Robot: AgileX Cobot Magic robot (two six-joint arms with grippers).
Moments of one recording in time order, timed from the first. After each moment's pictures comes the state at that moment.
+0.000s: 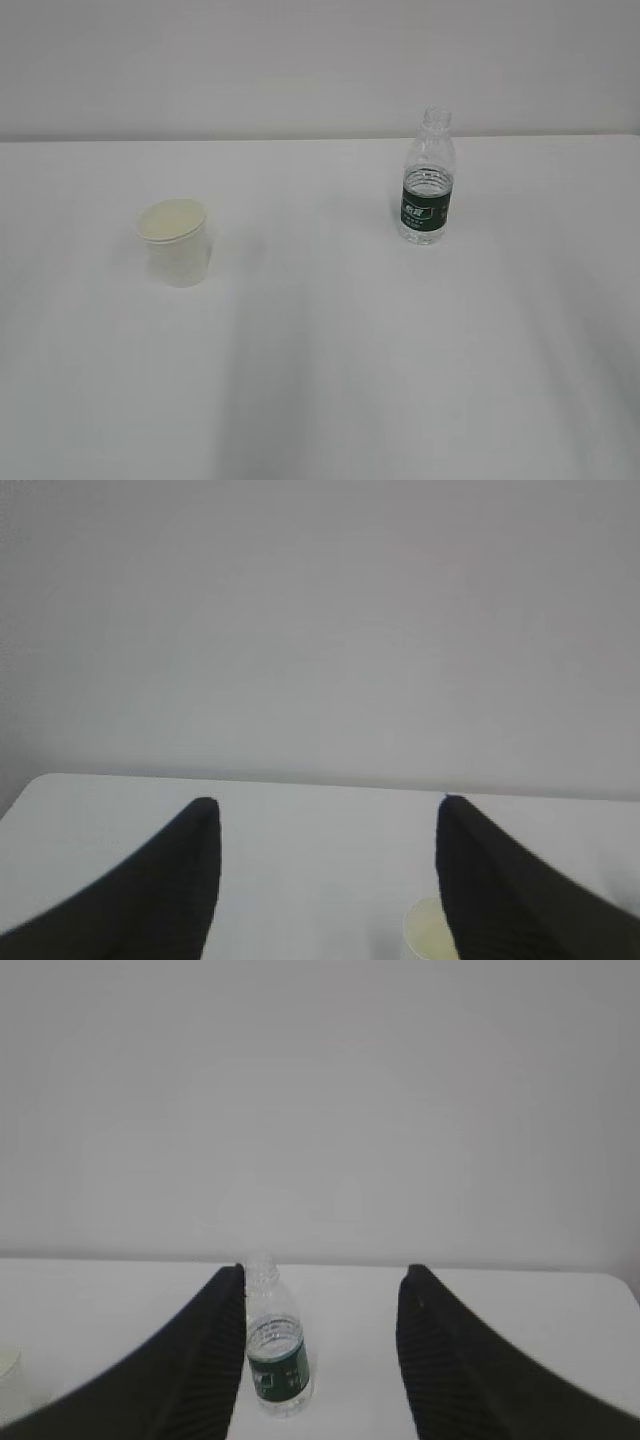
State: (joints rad) left arm 0.05 0.52 -0.67 -0.24 0.34 0.09; right arm 0.12 0.46 -0.60 0.10 0.33 -0.10
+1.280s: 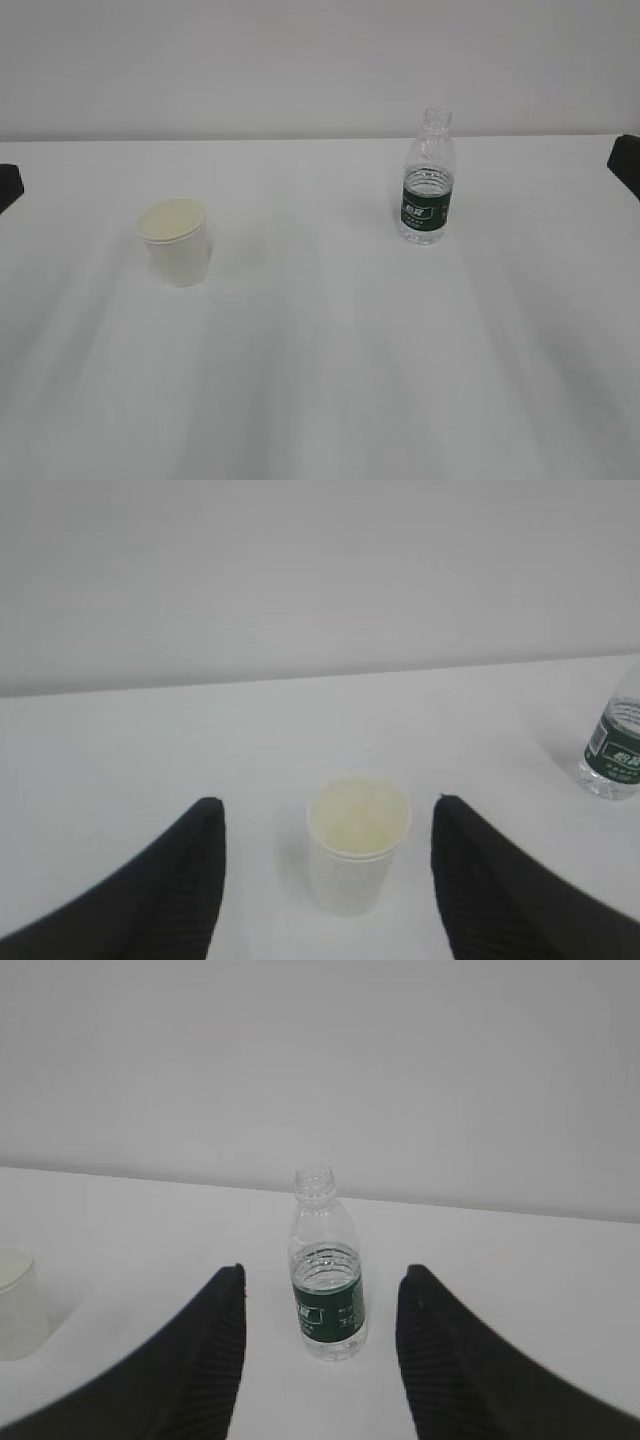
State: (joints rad) left arm -0.29 0.92 -0.37 -0.23 -0.26 0.09; right arm 0.30 0.82 -0.36 0.09 -0.22 -0.10
